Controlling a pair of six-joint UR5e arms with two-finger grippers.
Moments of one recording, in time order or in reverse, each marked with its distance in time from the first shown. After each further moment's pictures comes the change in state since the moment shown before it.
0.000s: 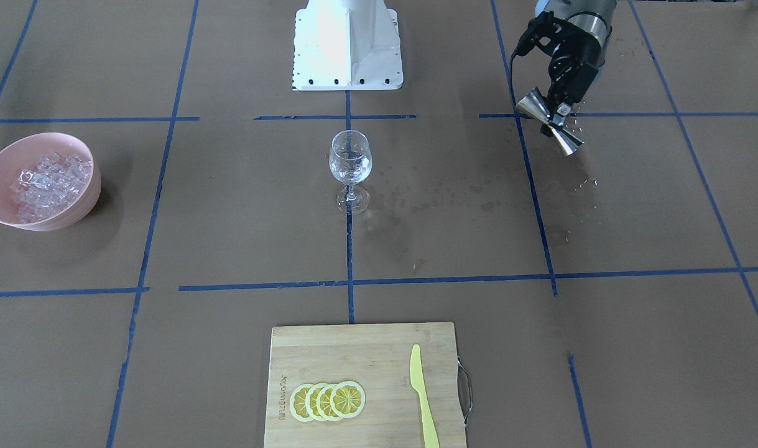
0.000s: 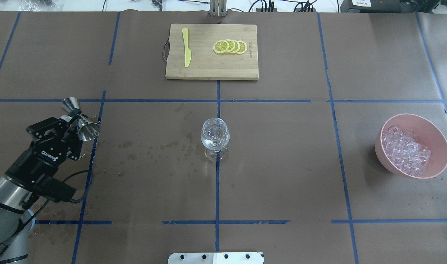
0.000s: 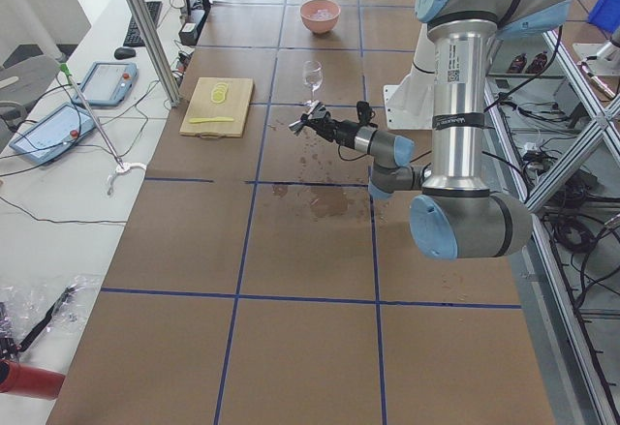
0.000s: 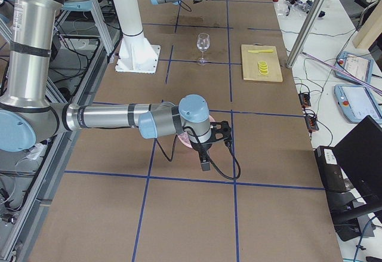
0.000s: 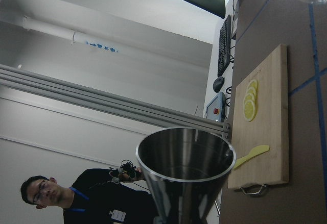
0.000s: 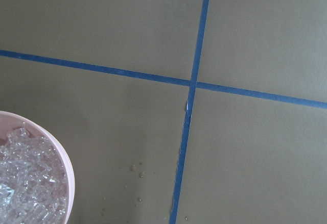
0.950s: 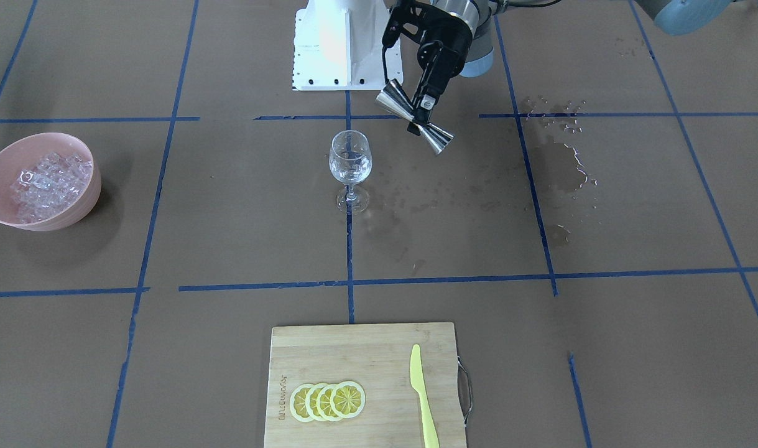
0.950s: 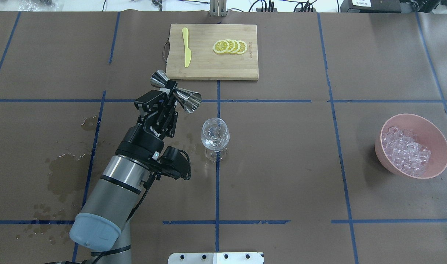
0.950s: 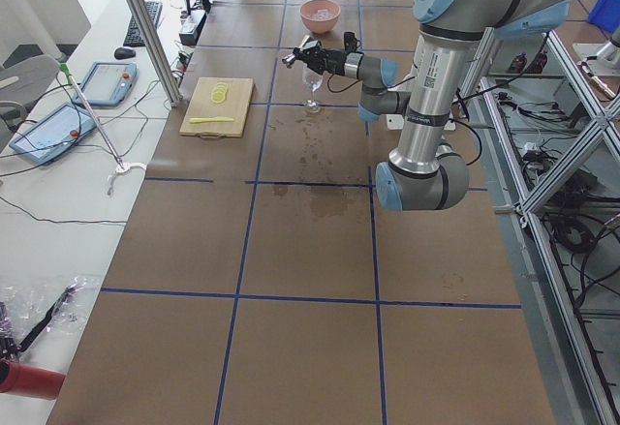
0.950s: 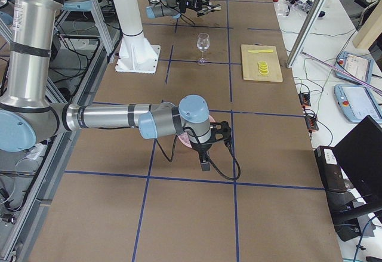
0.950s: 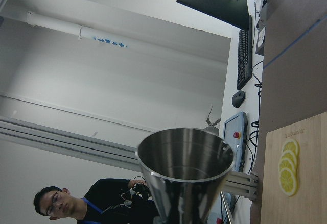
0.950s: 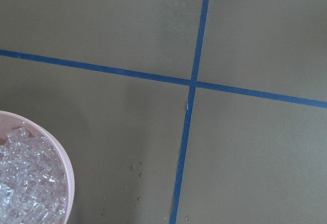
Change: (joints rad) left arm 0.001 -0.530 0.004 0.539 0.096 0.008; right arm 0.000 0.000 -0.002 0.000 0.000 0.000
